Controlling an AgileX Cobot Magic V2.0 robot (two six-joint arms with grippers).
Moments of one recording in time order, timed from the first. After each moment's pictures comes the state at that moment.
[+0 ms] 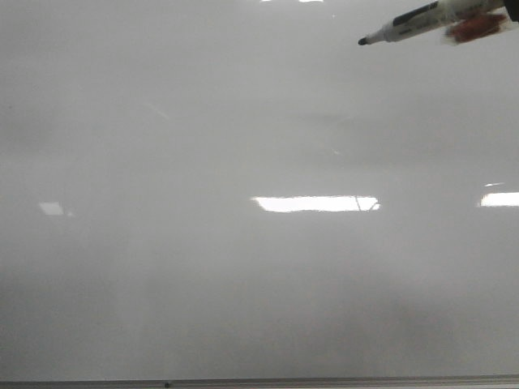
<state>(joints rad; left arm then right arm) -0.31 0.90 -0.98 -0.37 1.01 0.53 0.39 0.81 -0.69 0.41 0.48 -0.40</state>
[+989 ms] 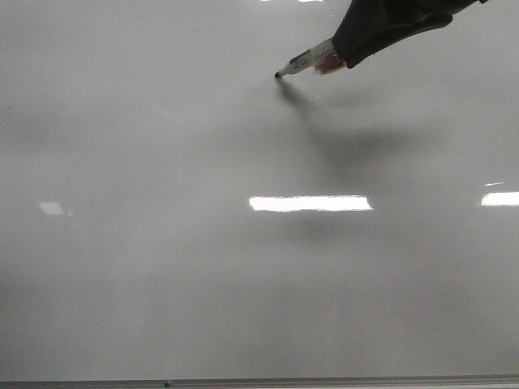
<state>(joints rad) -0.31 0.90 -0.98 -0.39 0.99 0.53 0.39 1.39 -1.03 0.42 0.35 -0.40</state>
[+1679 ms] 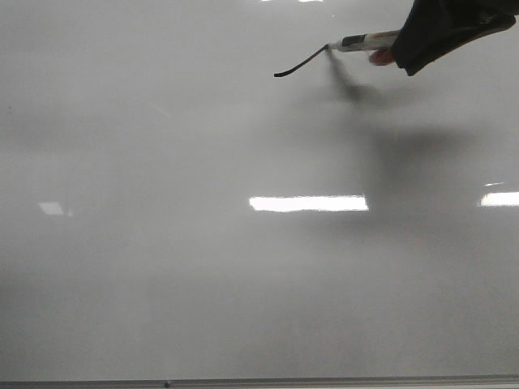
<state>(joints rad) -0.31 0.90 -0.98 -0.39 0.99 0.53 0.25 1.37 -1.04 0.38 0.49 -0.40</state>
